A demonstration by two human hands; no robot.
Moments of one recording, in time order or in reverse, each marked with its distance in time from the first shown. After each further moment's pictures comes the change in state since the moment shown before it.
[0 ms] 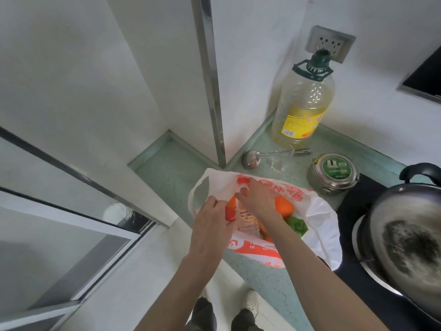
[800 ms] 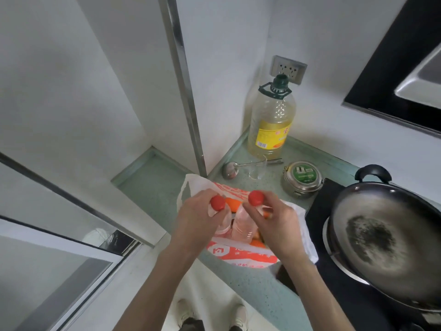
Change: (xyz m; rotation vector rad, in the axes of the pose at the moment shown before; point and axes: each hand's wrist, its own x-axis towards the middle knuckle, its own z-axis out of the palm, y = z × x) left_hand 0.001 0.038 -0.045 -0.189 -0.055 0.101; right_hand -0.137 0.046 -0.081 0.408 0.434 -0.274
